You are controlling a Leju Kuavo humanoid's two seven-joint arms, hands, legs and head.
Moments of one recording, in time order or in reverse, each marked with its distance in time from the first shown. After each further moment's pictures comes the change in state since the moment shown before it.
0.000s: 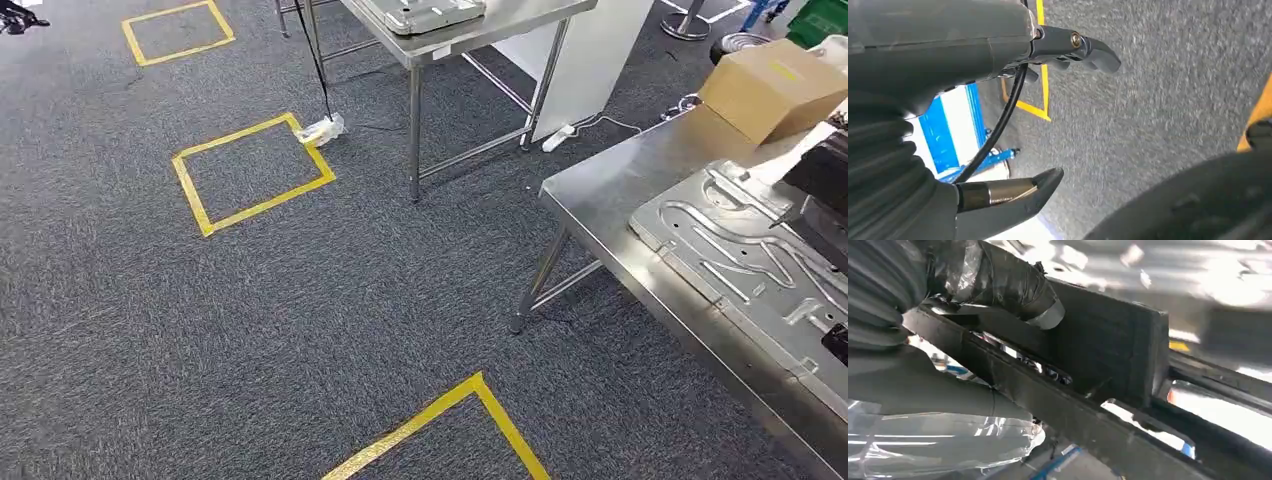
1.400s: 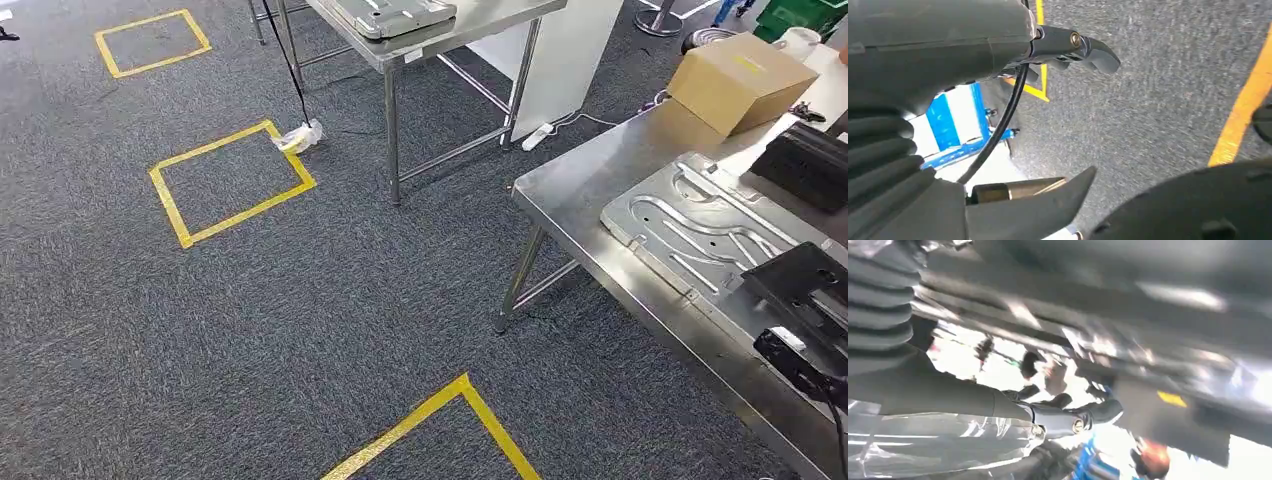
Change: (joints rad) left arm -0.001 0.000 0.111 0.000 0.000 -0.040 0.044; right arm -0.136 0.117 0.154 0.224 0.019 -0.133 -0.036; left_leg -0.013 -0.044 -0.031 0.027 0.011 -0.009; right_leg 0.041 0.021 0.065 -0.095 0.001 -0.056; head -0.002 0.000
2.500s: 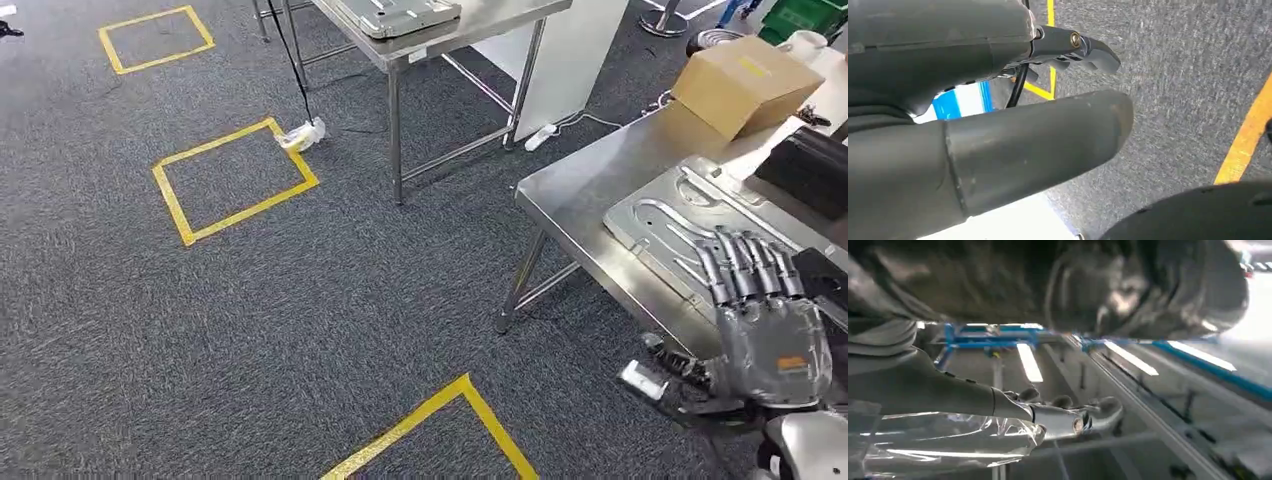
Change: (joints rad) left arm -0.002 -0.009 0.036 0.000 -0.061 0.035 0.029; right arm 0.300 0.051 0.281 -0.940 0.238 -0.161 0.016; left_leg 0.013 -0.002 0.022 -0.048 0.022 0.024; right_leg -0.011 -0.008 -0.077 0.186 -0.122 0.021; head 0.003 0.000
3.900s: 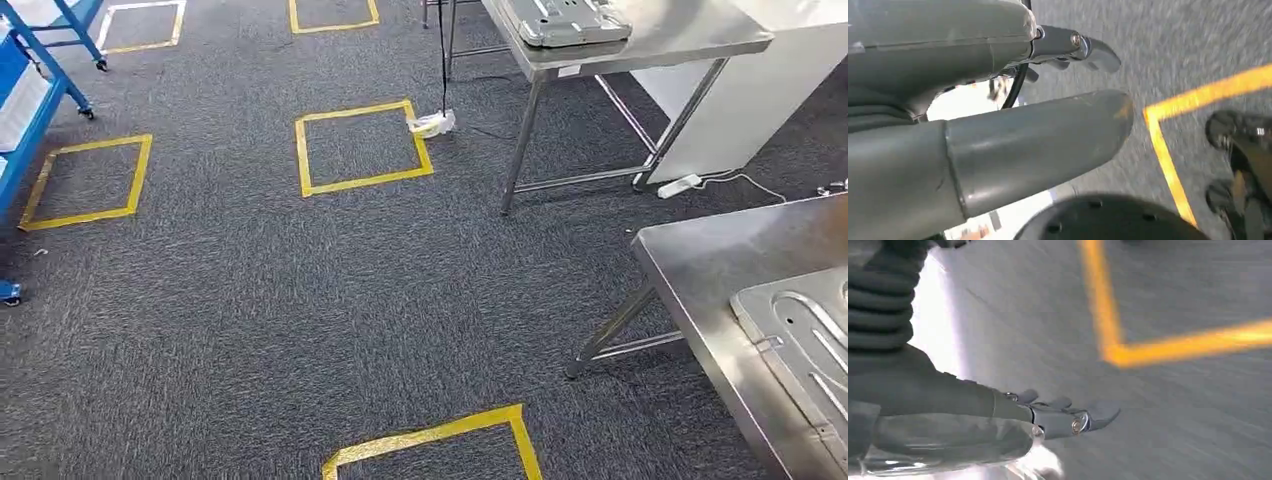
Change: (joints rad) left arm 0.001 -0.052 0.331 0.000 0.225 0.157 0.006; right arm -0.030 0.478 -0.366 1.560 -1.100 0.221 0.103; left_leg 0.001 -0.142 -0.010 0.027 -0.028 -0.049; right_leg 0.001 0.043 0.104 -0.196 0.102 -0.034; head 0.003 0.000
